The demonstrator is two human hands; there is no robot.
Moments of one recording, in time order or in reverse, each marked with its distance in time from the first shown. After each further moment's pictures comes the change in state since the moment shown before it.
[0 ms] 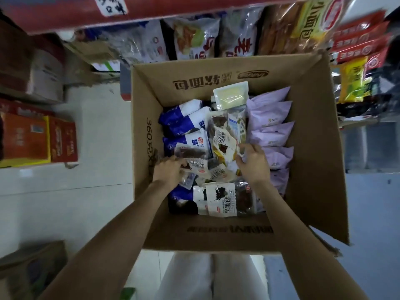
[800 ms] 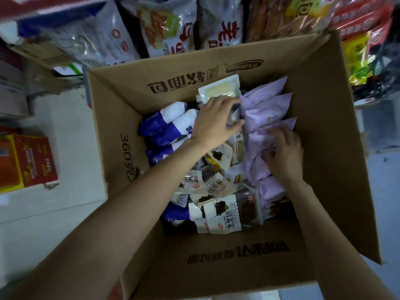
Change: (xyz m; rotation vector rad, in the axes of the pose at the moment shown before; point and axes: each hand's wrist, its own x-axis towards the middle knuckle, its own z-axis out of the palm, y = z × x) left_hand 0.130 0.111 -0.068 -0.306 0.407 0.553; right_hand 0.040 0.064 -0.017 -0.155 0.222 0.072
